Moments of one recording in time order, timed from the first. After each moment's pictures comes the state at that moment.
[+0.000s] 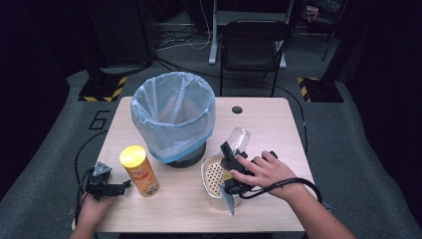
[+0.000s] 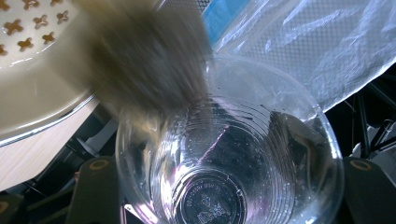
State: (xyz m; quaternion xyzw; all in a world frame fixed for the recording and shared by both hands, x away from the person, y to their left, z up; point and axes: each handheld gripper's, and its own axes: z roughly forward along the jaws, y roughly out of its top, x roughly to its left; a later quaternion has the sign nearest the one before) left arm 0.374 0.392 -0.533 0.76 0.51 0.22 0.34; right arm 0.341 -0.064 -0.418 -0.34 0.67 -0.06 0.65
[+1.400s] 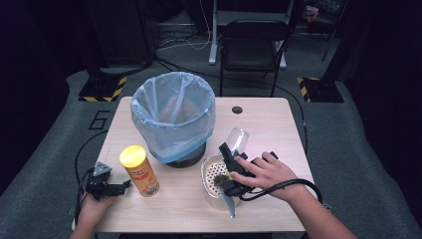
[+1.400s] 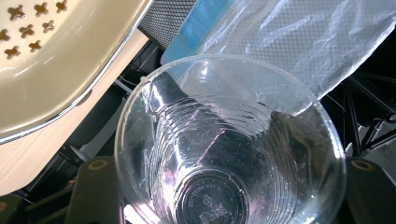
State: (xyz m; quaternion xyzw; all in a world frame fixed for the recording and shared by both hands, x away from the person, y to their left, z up) left arm 0.374 0.392 -0.533 0.76 0.51 0.22 0.34; right arm 0.333 -0.062 -0.406 -0.37 0.66 -0.08 0.65
